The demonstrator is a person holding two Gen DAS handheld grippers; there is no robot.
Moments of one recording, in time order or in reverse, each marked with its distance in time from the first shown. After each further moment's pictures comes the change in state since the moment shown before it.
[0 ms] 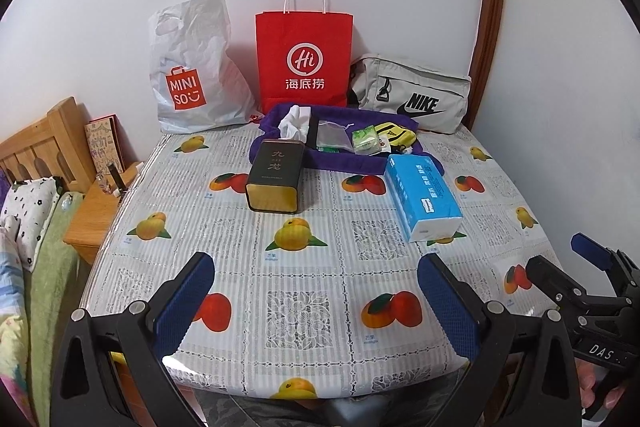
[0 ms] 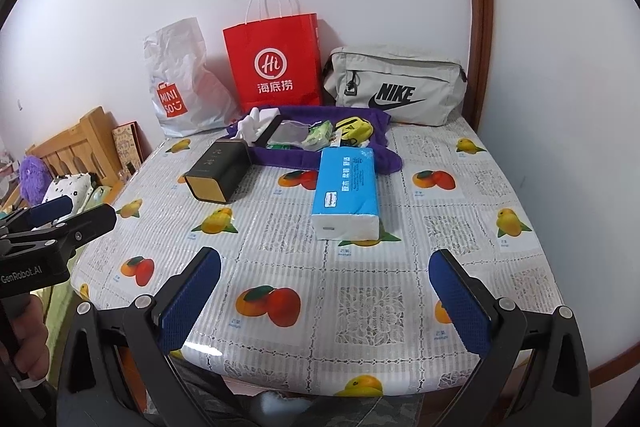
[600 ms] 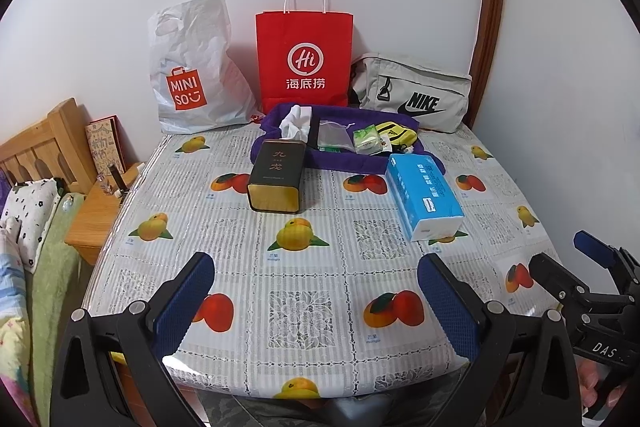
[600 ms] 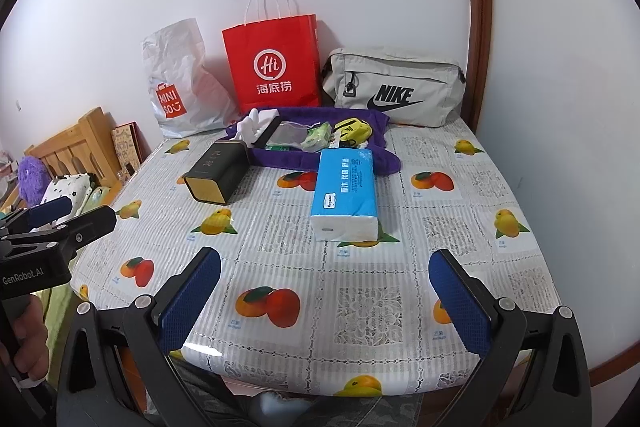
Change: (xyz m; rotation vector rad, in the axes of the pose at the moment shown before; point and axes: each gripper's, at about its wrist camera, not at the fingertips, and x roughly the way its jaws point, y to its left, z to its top) left arm 0.000 0.002 0.001 0.009 0.001 -0.001; right arm 0.000 -0.001 0.001 0.000 0.000 -0.001
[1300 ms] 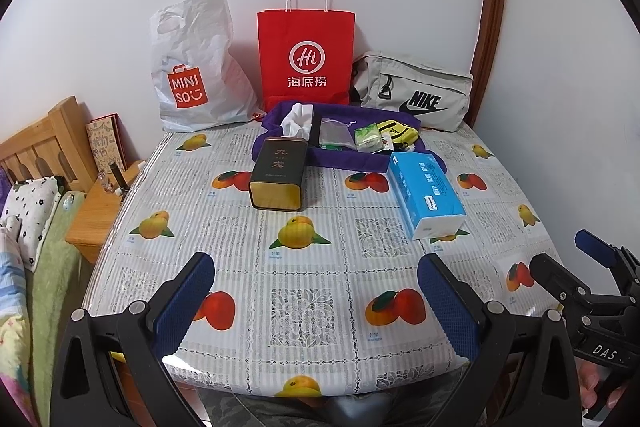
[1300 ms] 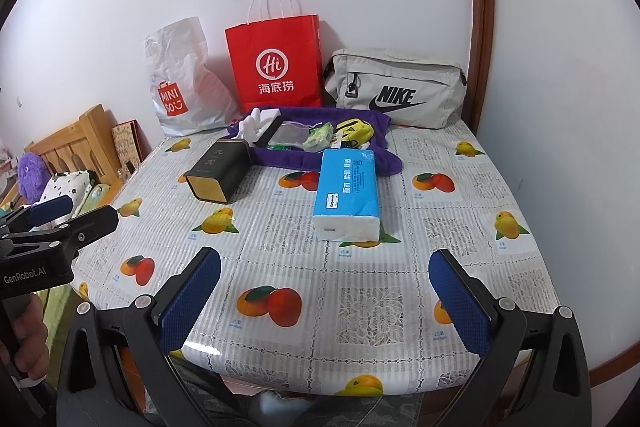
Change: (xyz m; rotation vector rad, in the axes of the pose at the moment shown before) left arm -0.001 0.003 -0.002 0.002 0.004 0.002; right arm 0.000 0.002 0.002 -0.012 0.000 0.002
